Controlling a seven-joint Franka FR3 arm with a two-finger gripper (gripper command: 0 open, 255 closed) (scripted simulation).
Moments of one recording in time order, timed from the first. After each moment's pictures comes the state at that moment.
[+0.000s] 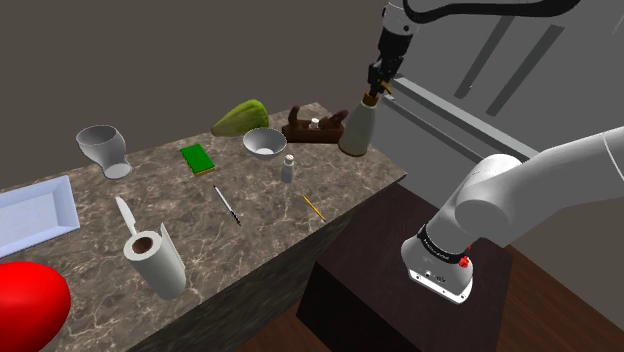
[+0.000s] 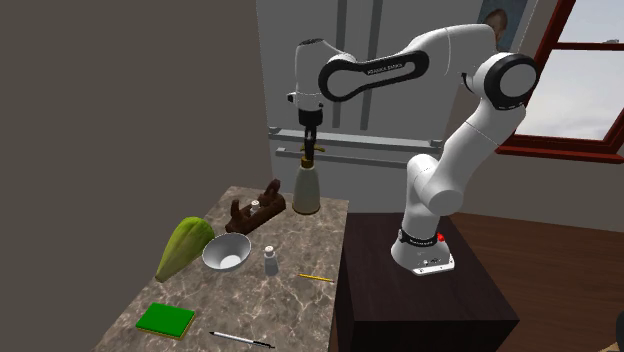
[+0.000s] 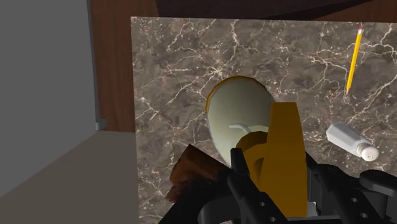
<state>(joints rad) -0.04 -0.54 -0.18 -2.32 -0.14 1.79 -0.07</state>
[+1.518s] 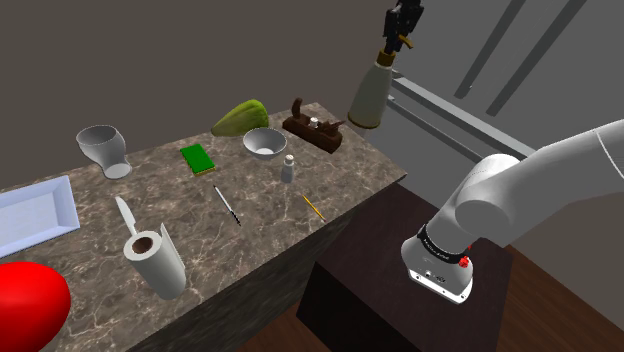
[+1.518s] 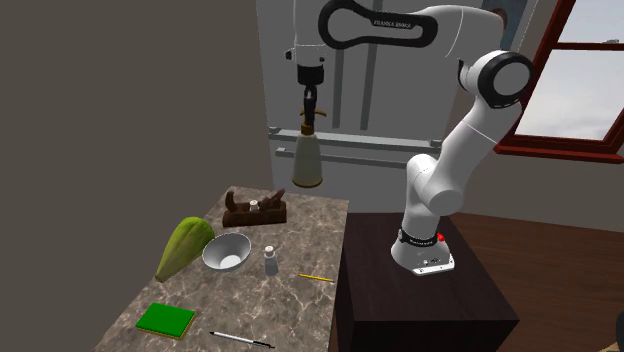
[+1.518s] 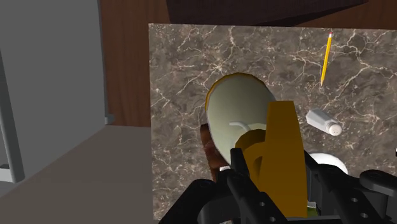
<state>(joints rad) -0.03 -0.48 -0.17 -1.96 -0.12 1.49 -0.09</state>
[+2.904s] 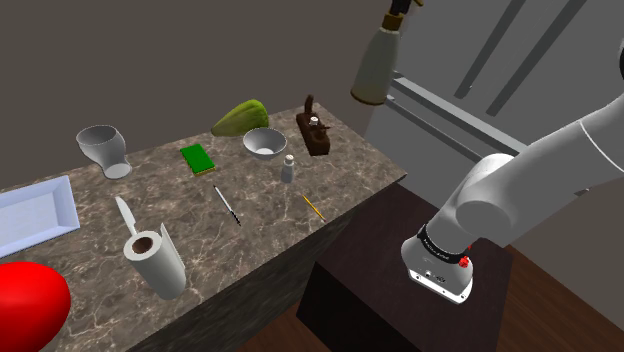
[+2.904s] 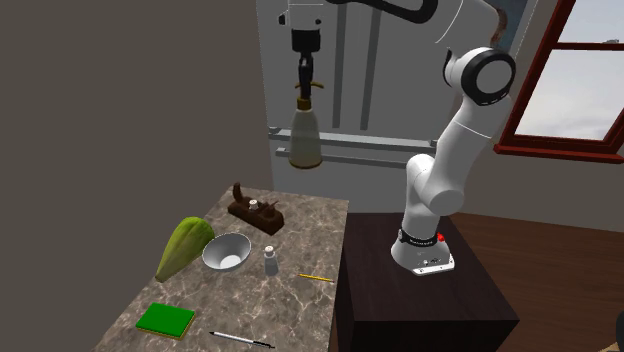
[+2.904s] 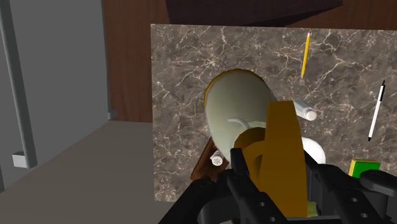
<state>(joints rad) -0.01 -0.35 -0.14 -1.61 -0.09 1.27 -0.08</state>
